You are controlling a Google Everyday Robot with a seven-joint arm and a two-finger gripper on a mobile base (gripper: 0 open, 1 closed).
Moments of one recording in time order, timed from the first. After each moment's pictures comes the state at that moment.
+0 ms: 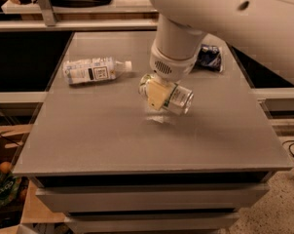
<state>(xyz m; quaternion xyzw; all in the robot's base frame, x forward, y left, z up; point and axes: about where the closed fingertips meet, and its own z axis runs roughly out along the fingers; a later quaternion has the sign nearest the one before) 0.517 -0.055 0.887 -0.46 0.88 -0.03 0.13</state>
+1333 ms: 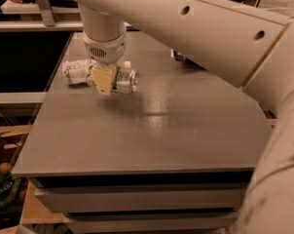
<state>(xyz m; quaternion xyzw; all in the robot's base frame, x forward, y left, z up) 0.576 0.083 0.886 -0.60 0.79 -0.04 0.11</state>
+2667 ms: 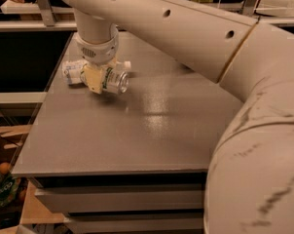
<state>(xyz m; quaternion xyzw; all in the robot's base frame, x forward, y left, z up) 0.599 0.110 0.867 -0.55 0.82 -0.02 0.11</state>
